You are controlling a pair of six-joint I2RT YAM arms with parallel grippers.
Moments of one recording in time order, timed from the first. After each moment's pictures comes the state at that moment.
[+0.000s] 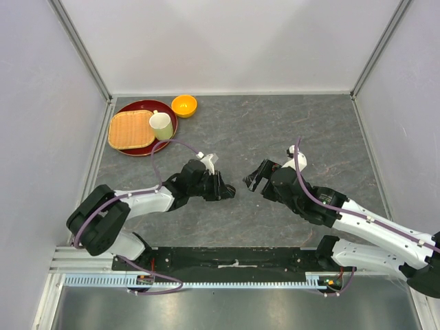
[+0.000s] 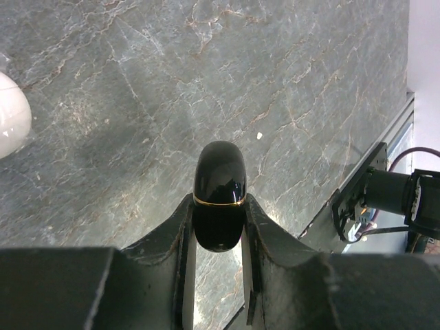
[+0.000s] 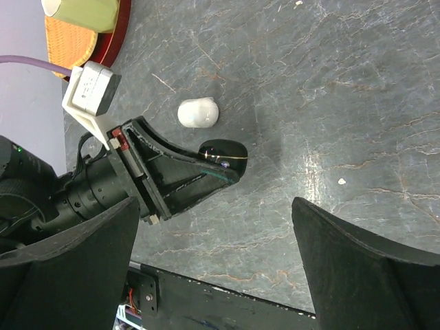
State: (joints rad) left arm -0.72 1.44 0.57 0.25 0.32 -0.74; right arm 0.98 0.94 0.81 -0.50 0.44 1.12
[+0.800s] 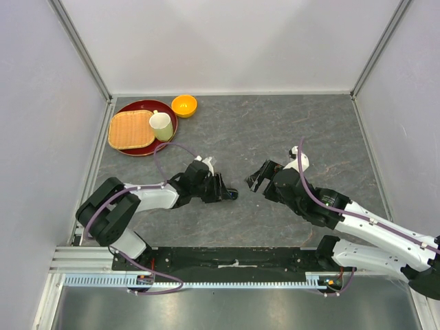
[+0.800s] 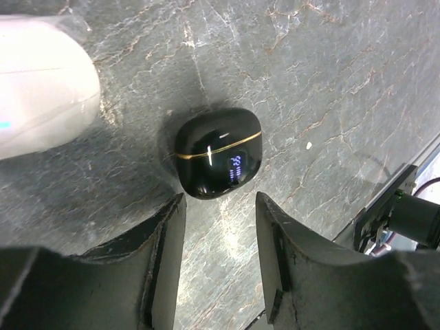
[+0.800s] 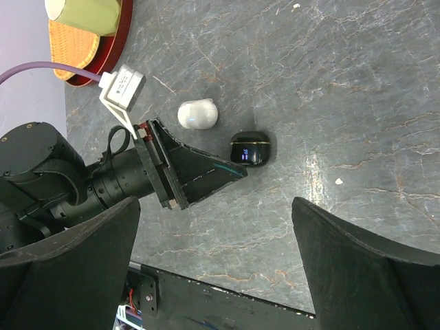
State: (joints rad) left arm -0.71 1.56 0.60 0.21 0.27 -0.80; right arm 0.98 0.91 0.80 -0.50 0.45 1.12
